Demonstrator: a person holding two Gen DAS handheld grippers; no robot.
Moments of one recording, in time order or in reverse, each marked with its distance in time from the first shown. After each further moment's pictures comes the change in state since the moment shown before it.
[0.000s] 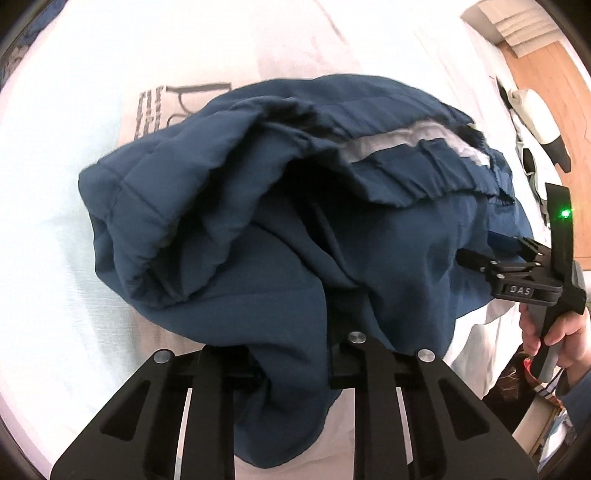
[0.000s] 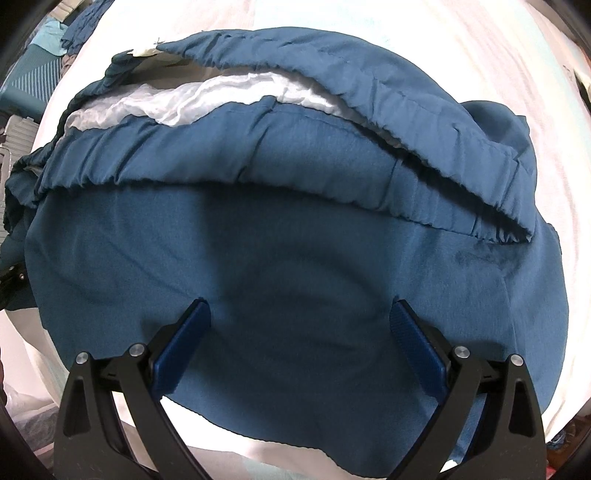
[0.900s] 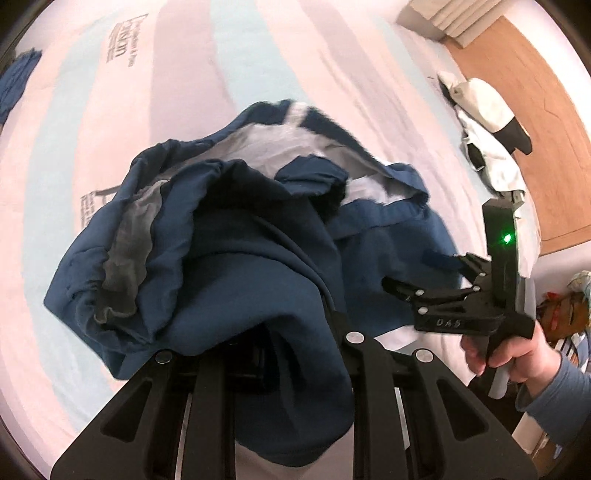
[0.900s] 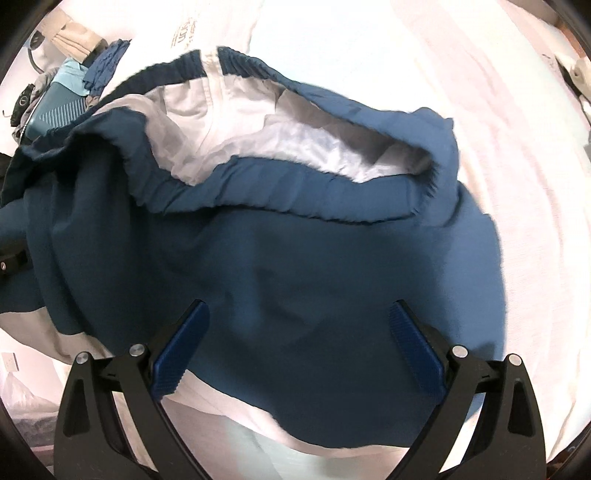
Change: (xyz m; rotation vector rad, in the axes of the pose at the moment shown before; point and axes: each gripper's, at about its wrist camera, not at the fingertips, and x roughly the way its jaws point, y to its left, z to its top) left arm -0.067 -0.099 0.006 0.140 -0.121 -0.049; right arm -0.046 -0.039 -0.037 0.037 -0.151 0.115
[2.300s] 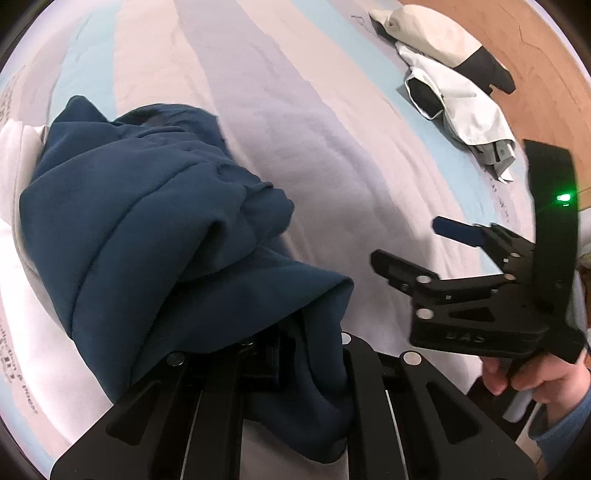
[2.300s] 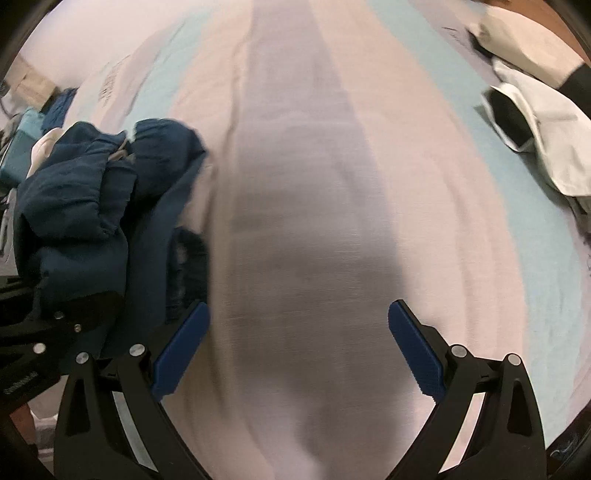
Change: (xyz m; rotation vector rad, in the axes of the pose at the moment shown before) left arm 0.145 -0.240 0.043 0.136 0.085 0.014; right arm -0.057 -0.202 0.012 0.105 -0.081 -0.117
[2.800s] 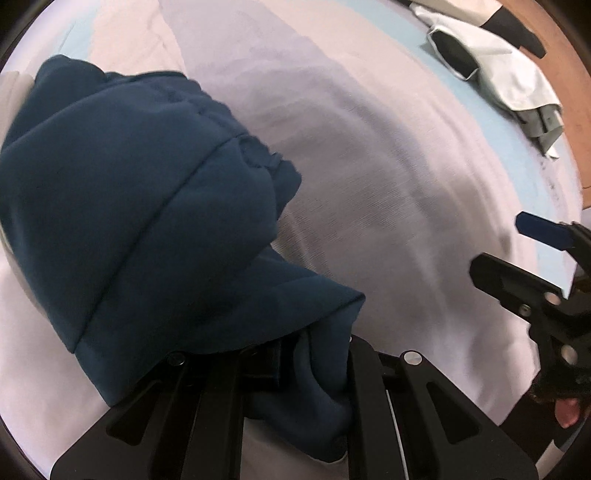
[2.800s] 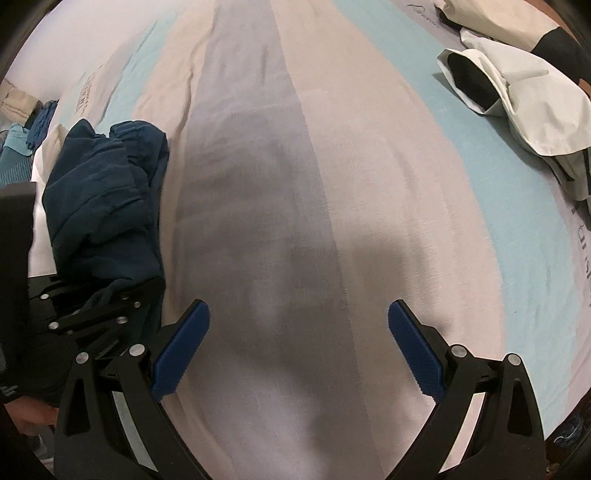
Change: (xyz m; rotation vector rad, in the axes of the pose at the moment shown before) left arm 0.076 -0.020 0.003 0.031 0.051 0.154; right arm 0.002 -0.042 -0.019 0.053 0.030 -0.008
